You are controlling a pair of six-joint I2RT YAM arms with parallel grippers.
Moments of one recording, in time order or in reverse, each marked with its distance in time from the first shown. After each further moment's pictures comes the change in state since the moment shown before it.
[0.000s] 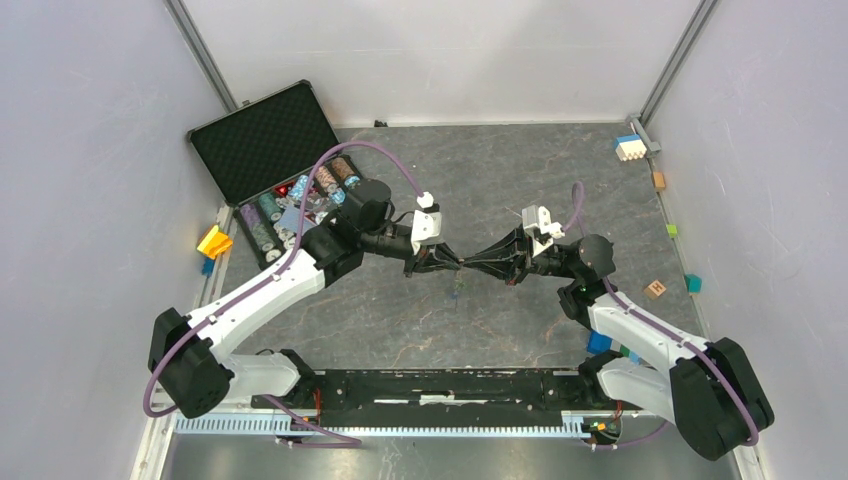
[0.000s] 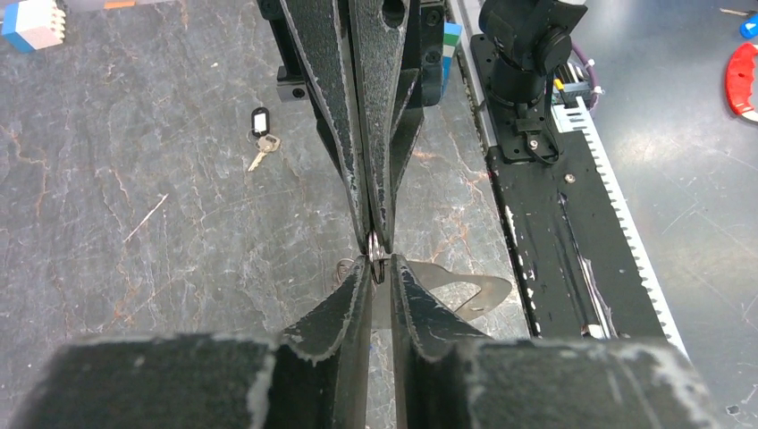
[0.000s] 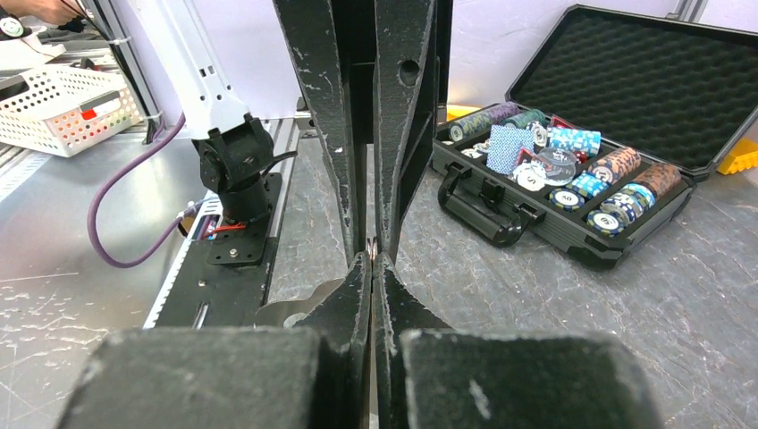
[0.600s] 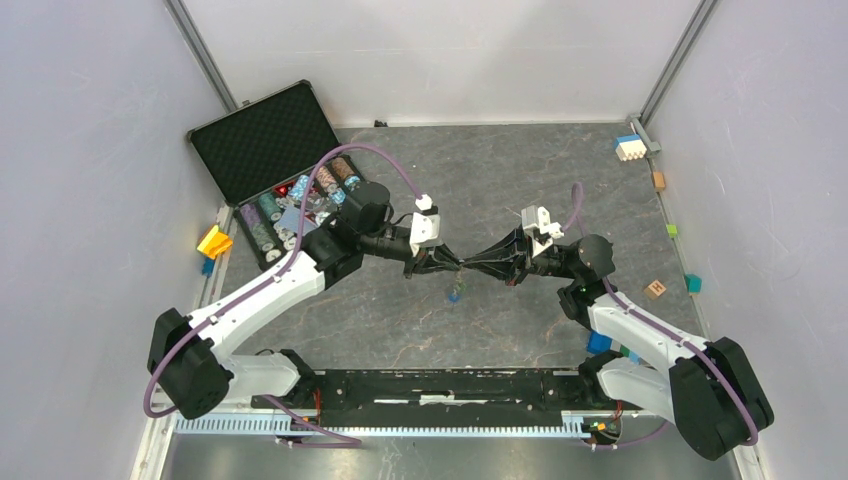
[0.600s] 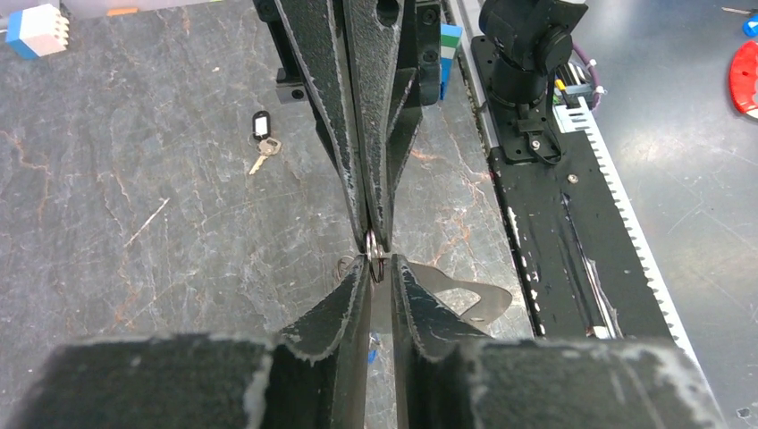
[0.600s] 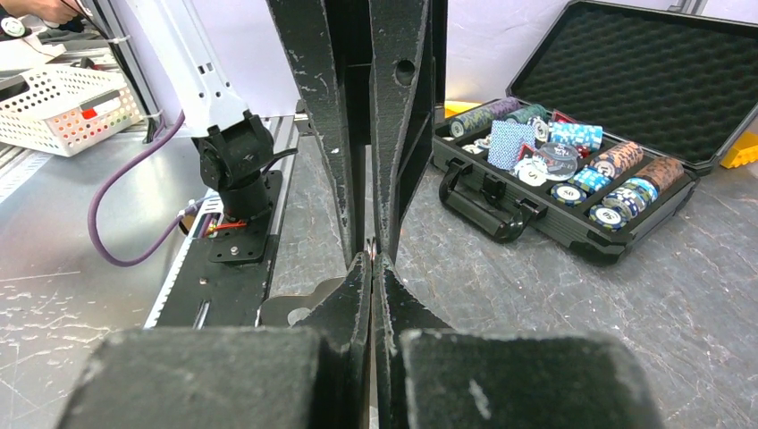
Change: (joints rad) left arm 0.002 -0.003 -0.023 0.042 0.006 0.000; right arm -0.001 0.003 -0.005 -0.003 0.000 0.000
